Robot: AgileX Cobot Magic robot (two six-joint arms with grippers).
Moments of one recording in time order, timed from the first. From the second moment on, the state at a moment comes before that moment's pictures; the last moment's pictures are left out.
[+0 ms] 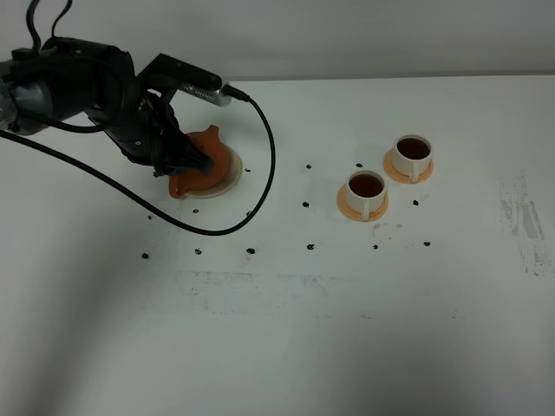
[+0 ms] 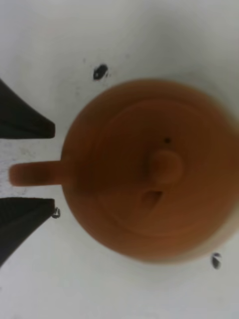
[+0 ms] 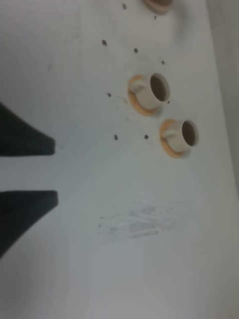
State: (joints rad) left arm -0.32 2.03 -1.49 0.02 0.63 0.18; right arm -0.13 -0.01 -0.50 0.19 1.08 -0.09
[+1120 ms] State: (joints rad) left arm -0.04 0.74 -1.06 0.04 1.00 0.16; right arm -0.13 -0.01 -0.50 0.19 1.08 -0.09
